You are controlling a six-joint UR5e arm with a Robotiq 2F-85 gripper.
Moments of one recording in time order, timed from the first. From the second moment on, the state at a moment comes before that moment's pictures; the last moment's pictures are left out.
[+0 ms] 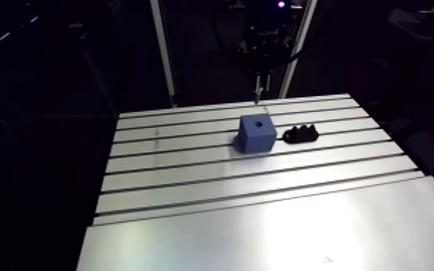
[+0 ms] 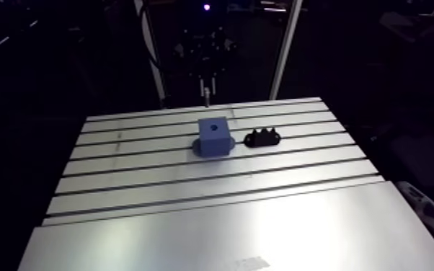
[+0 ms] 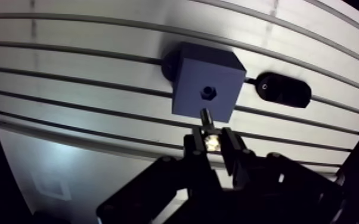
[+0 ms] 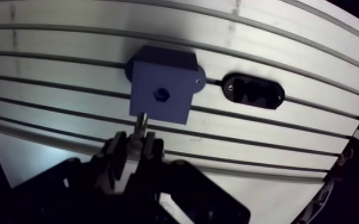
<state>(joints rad) -0.17 -1.20 1.51 -1.68 -1.62 -1.93</state>
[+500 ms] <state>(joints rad) -0.17 -1.17 1.52 -1.71 -1.67 -1.93</state>
